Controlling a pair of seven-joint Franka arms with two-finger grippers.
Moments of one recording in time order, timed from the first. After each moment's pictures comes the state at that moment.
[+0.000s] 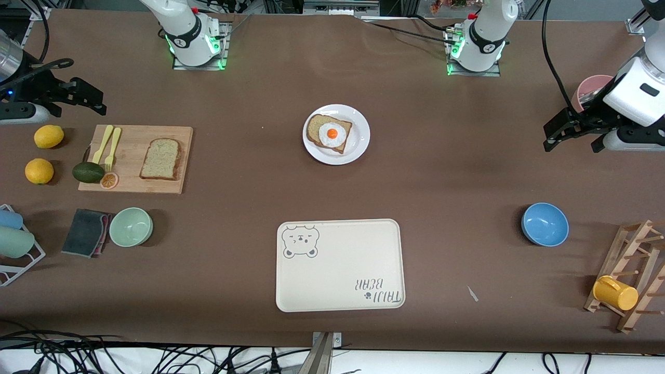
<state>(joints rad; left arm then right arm) 0.10 0.03 -0.21 -1.56 0.01 1.70 -0.11 -0.02 -0.07 0.04 -1.70 0.01 1.57 -0.03</state>
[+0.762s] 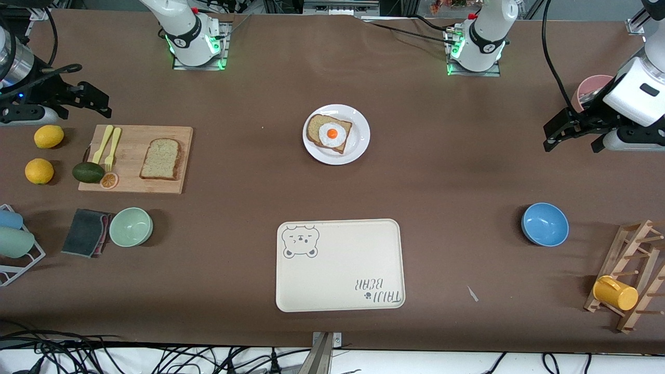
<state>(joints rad) 0.10 0.03 -0.21 -1.56 0.01 1.70 -0.11 -0.02 -0.13 0.03 -1.82 0.01 1.65 -0.03</state>
